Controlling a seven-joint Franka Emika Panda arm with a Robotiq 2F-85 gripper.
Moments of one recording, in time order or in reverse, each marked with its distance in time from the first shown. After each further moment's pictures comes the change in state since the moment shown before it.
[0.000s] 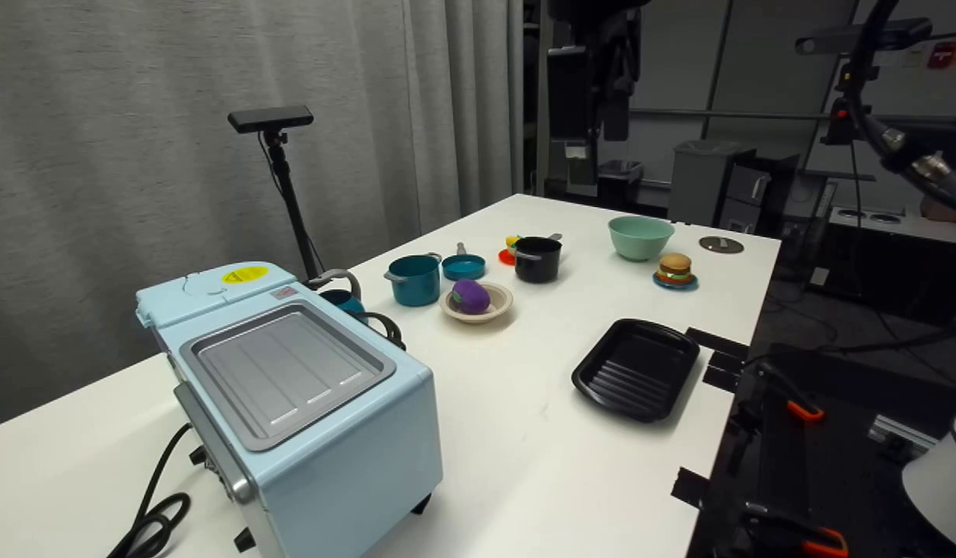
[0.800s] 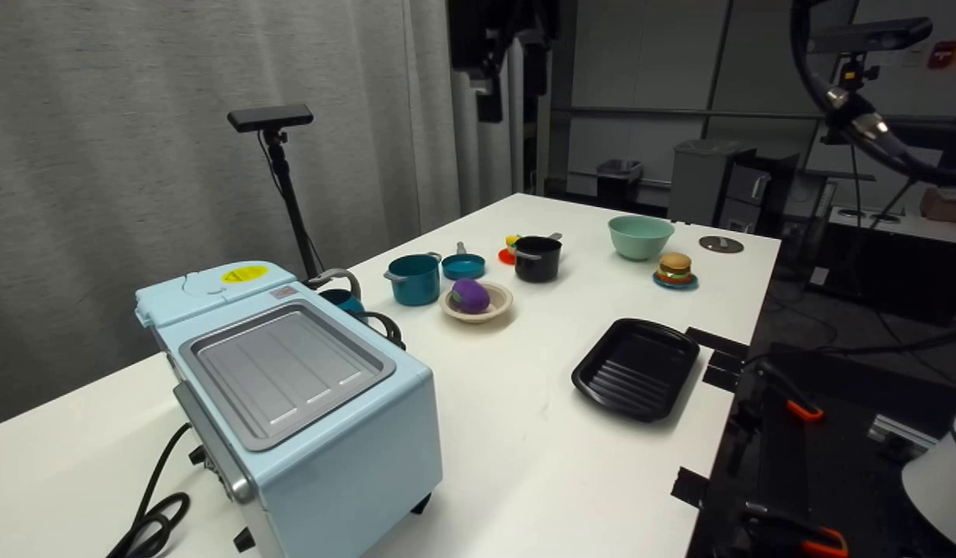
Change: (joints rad) arm 0.000 0.202 -0.069 0.287 -0.036 -0.009 -0.026
